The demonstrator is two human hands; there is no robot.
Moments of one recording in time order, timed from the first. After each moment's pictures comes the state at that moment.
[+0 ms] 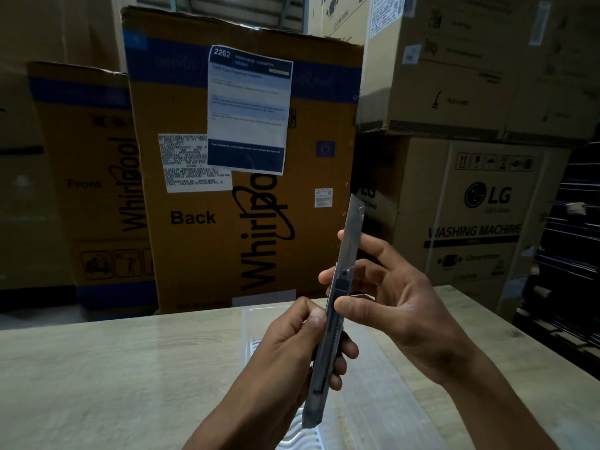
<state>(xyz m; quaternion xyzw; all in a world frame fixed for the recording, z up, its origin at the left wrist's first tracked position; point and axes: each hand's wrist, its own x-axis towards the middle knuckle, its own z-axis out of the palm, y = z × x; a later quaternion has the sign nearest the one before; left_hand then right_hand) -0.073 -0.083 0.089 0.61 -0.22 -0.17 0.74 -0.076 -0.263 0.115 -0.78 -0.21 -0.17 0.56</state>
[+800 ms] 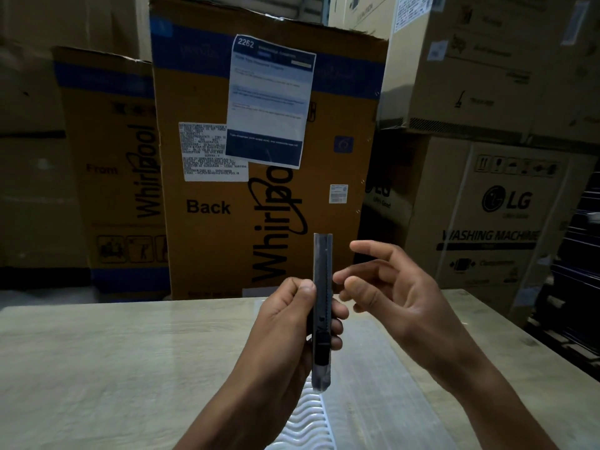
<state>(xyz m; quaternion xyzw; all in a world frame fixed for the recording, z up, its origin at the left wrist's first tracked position) -0.069 -0.074 0.097 0.54 -0.16 -0.09 0.82 -0.079 -0.243 0.112 -0.82 -0.17 -0.21 0.51</state>
